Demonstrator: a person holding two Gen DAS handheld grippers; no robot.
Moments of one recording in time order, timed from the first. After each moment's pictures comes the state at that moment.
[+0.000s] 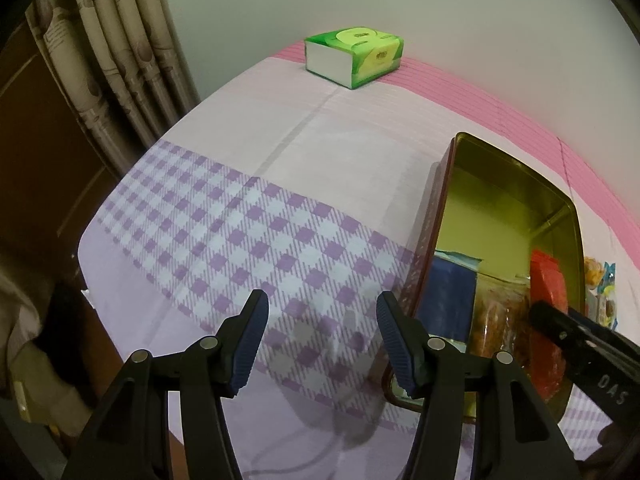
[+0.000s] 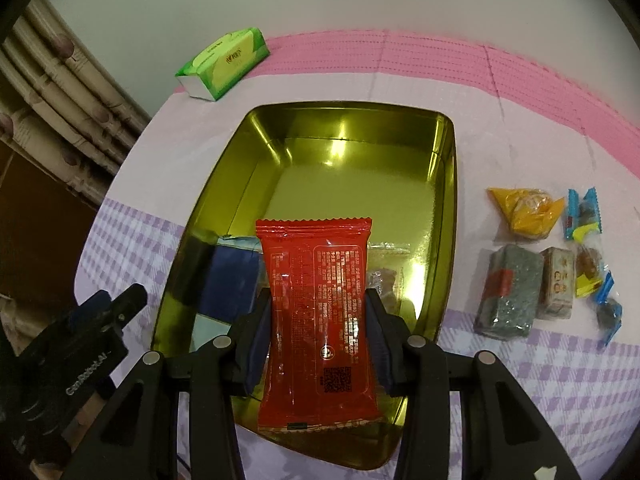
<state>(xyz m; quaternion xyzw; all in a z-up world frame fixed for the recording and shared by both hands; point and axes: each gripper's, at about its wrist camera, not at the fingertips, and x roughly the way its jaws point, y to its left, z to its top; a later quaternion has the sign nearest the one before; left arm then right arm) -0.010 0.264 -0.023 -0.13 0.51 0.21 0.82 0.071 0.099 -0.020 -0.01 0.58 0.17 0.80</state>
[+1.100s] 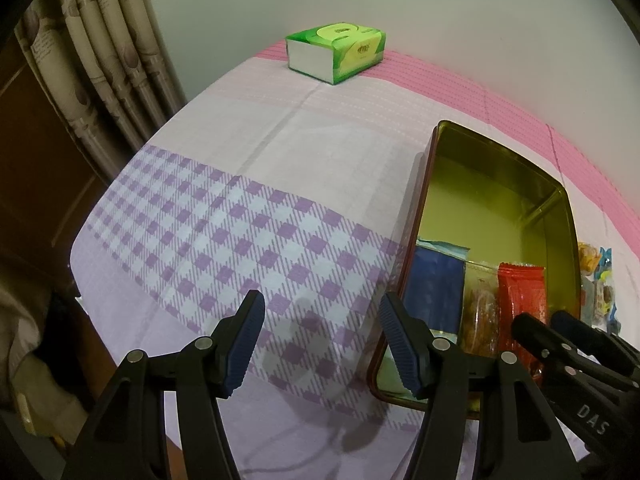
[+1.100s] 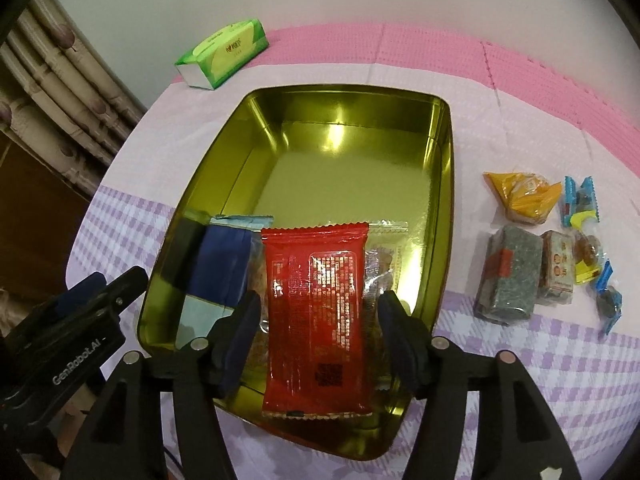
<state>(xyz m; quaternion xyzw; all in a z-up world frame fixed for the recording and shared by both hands) -0.006 0.251 -0.024 -0.12 0.51 0.19 0.83 0.056 0.095 -0.025 -0.03 0.58 0.17 0.80</state>
